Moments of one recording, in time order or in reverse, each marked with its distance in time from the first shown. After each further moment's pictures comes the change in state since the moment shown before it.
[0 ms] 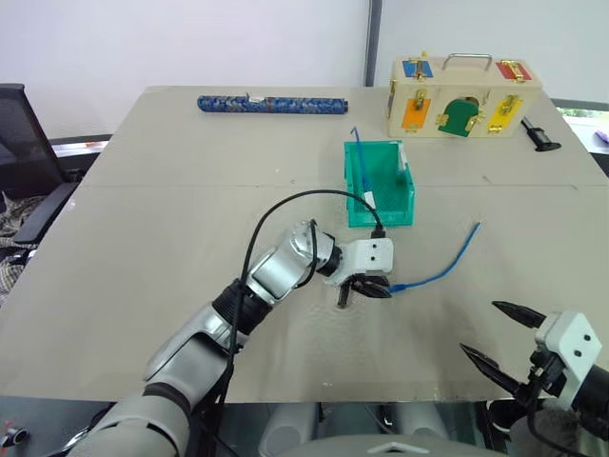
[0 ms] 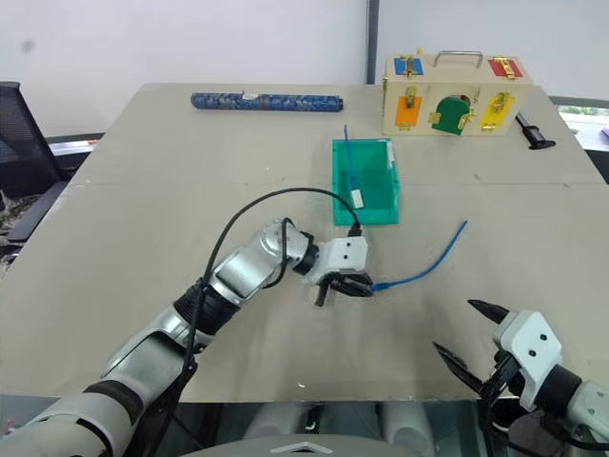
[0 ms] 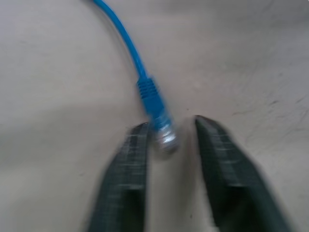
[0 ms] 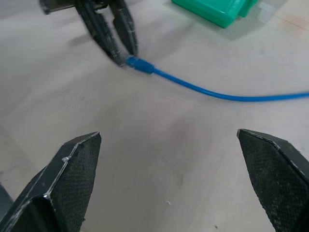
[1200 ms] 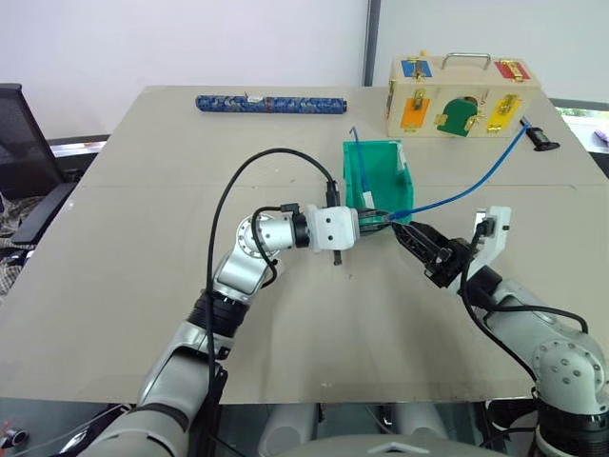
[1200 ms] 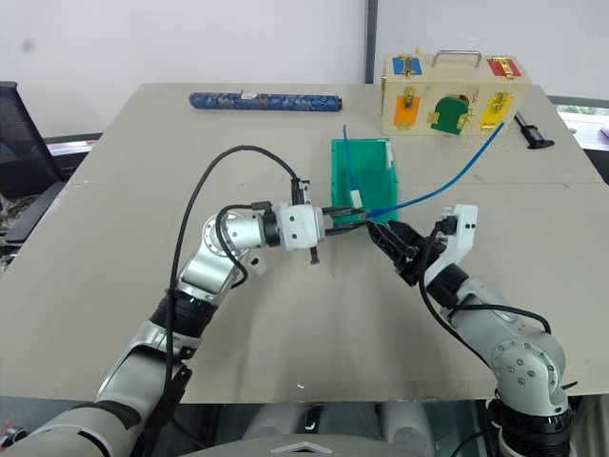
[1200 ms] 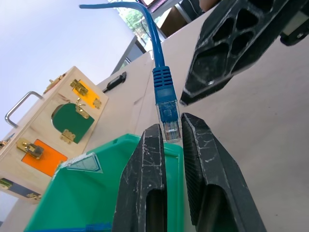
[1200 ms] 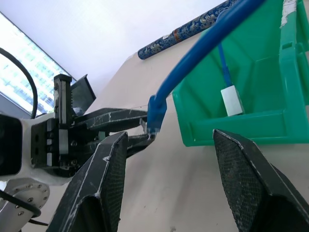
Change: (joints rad) left arm 0.140 -0.004 0.331 0.051 -0.022 -0.760 0.275; right arm -0.780 0.297 0.279 0.171 0.735 0.500 -0.743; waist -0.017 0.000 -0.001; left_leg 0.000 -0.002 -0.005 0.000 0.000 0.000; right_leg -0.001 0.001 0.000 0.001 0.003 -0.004
